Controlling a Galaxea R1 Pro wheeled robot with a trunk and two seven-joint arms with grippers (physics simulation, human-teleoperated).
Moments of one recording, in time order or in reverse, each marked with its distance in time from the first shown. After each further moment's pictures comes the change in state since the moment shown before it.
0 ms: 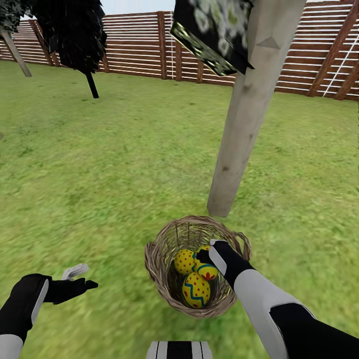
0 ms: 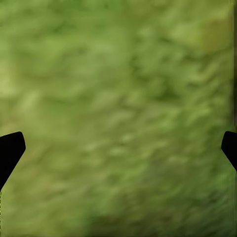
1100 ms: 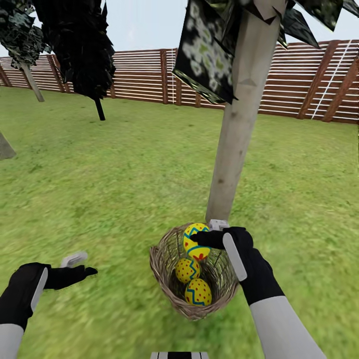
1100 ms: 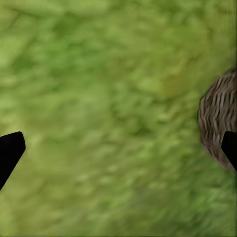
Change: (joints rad) left arm -0.044 0.011 -0.006 -0.047 0.038 0.004 0.020; right arm 0.239 -0.041 0.012 -0.849 -0.021 0.427 0.199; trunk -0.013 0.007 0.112
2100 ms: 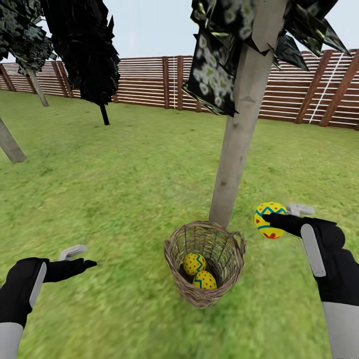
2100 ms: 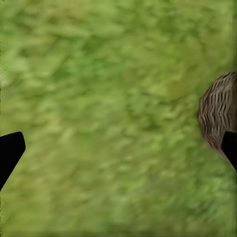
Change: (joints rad) left arm 0.000 -0.004 0.001 -0.083 0.013 -0.001 0.026; right arm 0.027 -0.354 -0.278 -0.256 0.020 0.002 -0.006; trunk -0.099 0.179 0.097
